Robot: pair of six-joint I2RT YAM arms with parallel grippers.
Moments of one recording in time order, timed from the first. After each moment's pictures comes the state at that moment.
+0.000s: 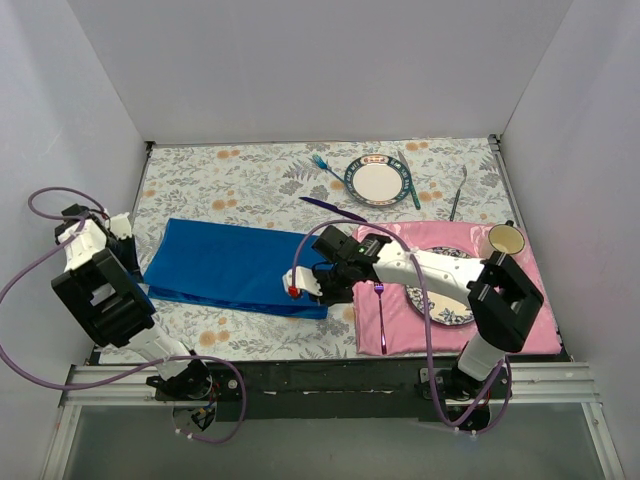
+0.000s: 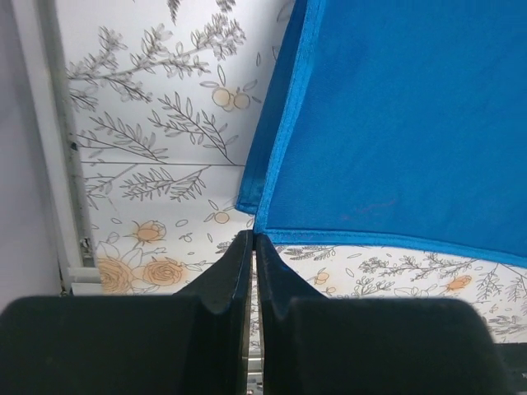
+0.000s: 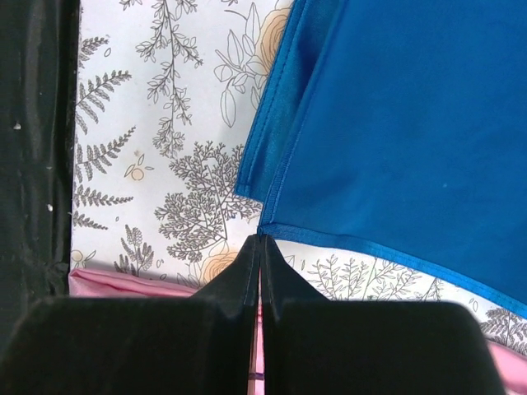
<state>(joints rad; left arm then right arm) 0.67 1.66 1.19 -0.92 0.21 0.45 1.00 1.66 1.17 -0.67 -0.40 -0.79</state>
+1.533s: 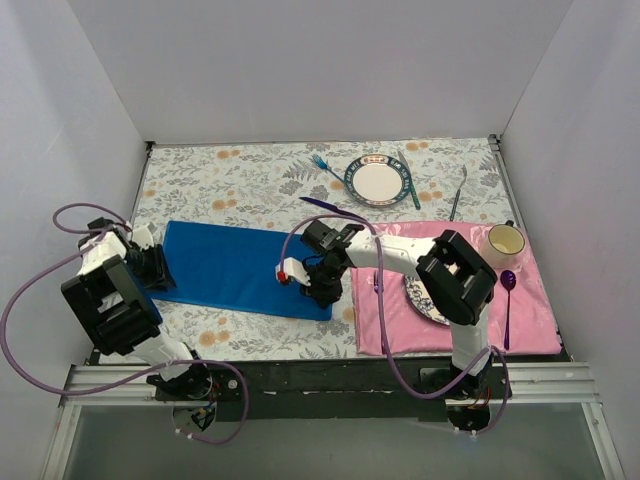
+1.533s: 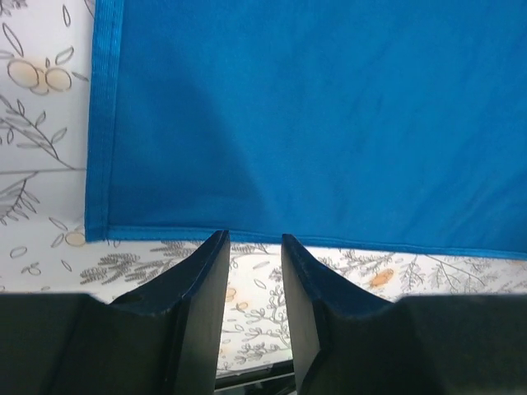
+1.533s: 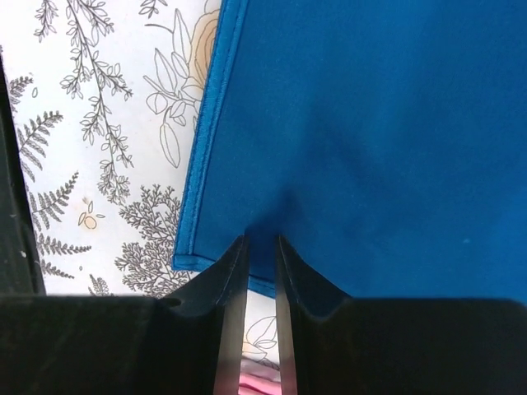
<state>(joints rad) 0.60 1.57 1.00 -0.85 0.36 0.34 0.94 1.93 1.31 -0.70 -0.49 -0.71</state>
